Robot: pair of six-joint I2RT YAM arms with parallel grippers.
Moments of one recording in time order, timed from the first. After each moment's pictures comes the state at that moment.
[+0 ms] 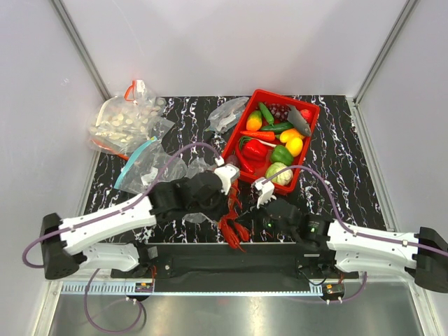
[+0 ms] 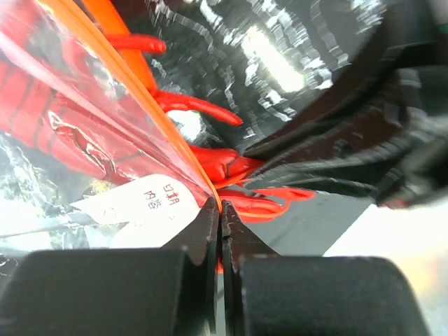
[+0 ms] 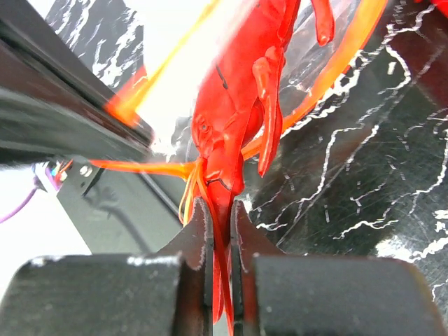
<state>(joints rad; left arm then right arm) -1.12 1.21 1.03 -0.66 -0.05 -0.46 1.17 0.93 0.47 0.02 0.19 0.60</state>
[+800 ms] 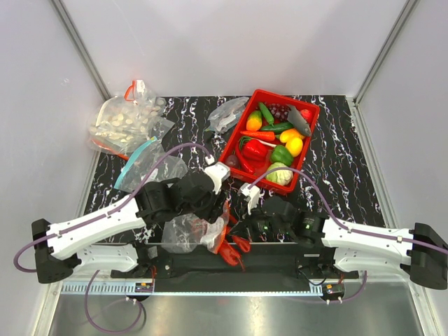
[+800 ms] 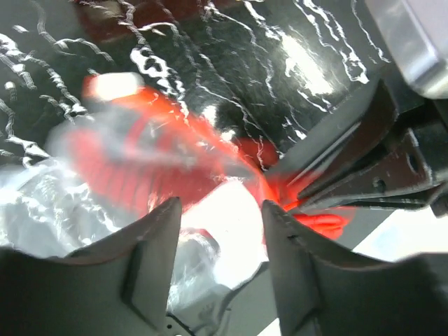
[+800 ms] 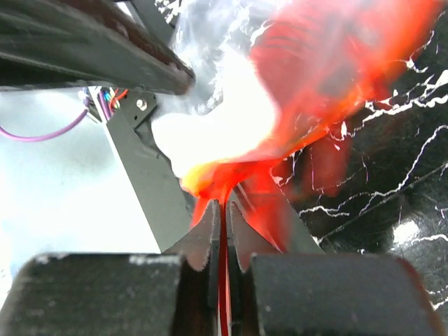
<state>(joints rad) -1.12 1.09 1.06 -0.80 -0.16 -0.40 1.16 0.99 0.54 -0.01 -0.12 0.52</state>
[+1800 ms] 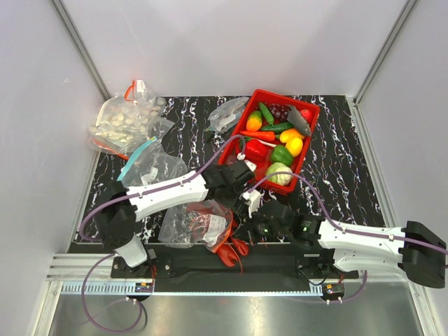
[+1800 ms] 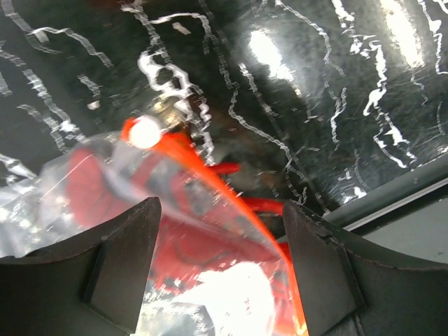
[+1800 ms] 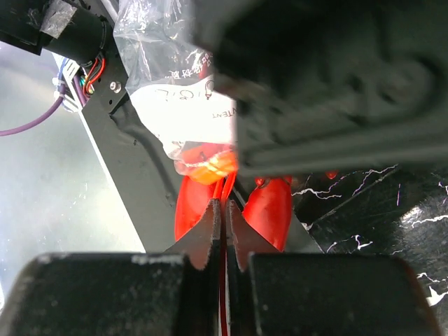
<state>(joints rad) -1.03 1.62 1.27 -0.81 -0.18 -0.42 1.16 1.02 0.45 0.05 -0.13 0.55</state>
